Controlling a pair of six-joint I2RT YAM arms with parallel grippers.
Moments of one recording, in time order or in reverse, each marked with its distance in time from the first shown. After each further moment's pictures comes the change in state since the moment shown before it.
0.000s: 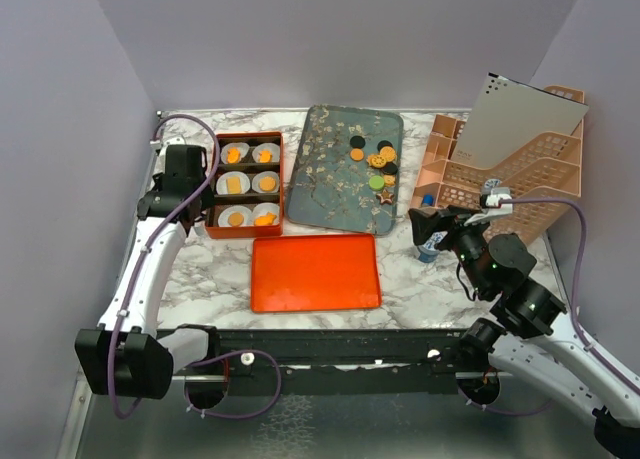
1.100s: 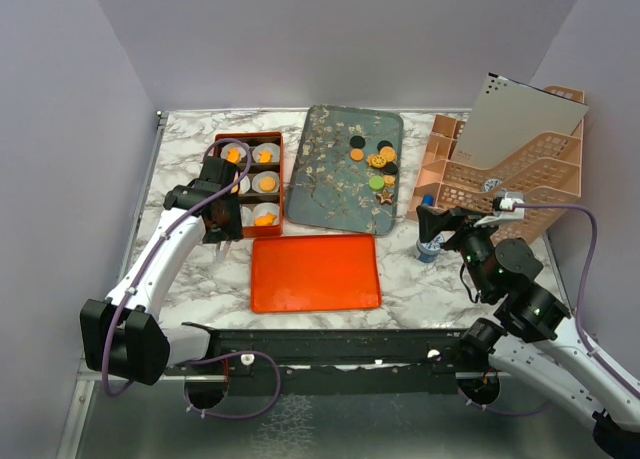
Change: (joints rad) left arm -0.129 0.088 -0.047 -0.212 0.220 -0.006; right arm 0.000 -0.051 -0.010 -0.003 0.059 0.056
